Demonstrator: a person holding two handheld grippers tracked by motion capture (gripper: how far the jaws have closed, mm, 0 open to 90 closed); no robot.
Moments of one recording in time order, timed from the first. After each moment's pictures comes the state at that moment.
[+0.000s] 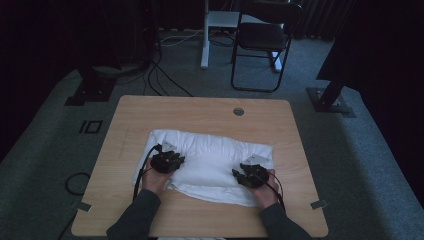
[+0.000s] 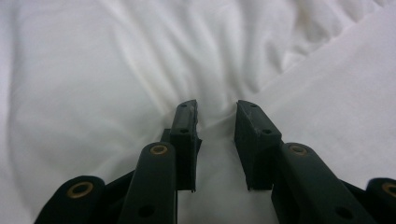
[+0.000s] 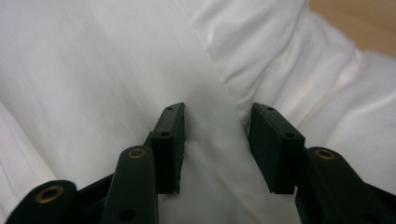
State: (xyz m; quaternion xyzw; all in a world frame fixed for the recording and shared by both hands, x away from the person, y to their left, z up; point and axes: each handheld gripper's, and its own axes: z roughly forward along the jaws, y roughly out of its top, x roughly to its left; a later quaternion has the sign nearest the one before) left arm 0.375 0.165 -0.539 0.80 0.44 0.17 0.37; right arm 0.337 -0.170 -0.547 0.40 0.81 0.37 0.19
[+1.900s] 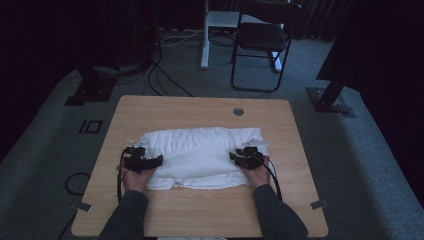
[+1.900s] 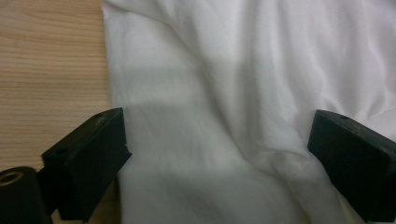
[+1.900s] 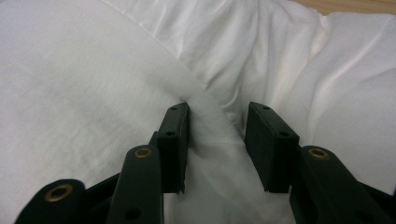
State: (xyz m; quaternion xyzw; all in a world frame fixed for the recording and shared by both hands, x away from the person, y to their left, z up) left arm 0.385 0.237 -0.552 0.69 0.62 0.21 0.31; right arm 0.411 -0.171 -0.562 0.44 0.78 0.43 0.16
